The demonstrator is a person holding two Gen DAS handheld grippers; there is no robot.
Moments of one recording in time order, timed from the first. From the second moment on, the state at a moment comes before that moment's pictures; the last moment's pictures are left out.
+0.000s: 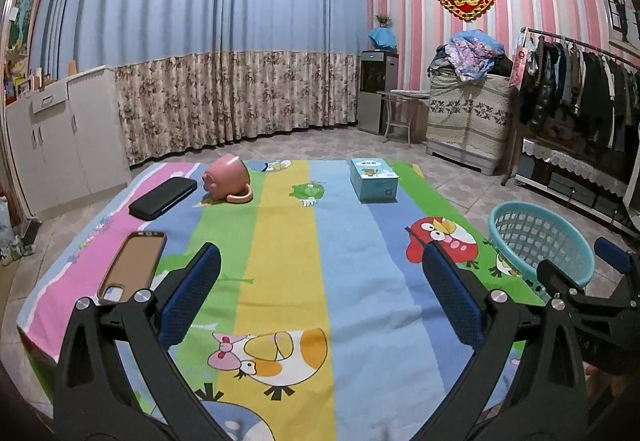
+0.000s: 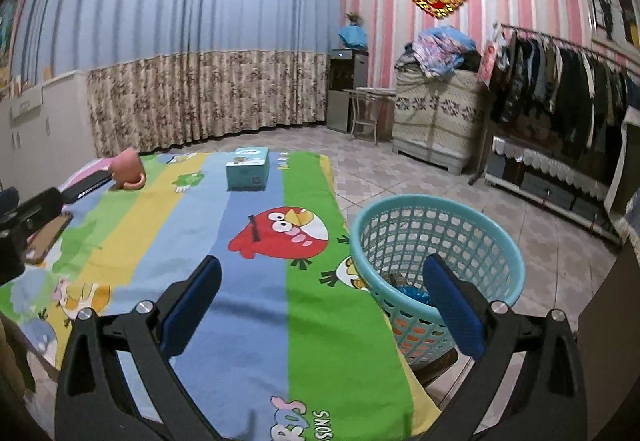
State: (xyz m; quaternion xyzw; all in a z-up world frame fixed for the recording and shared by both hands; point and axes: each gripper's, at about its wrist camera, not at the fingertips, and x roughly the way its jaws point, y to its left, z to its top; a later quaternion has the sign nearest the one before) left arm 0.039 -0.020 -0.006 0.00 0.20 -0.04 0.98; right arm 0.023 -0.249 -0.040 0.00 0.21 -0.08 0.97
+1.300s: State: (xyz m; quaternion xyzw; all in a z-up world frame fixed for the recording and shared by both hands) left arm 0.030 -0.028 -0.019 0.01 0.19 -0.04 0.98; right arm 0.023 -0.248 -0.034 0.02 0.20 -0.06 0.98
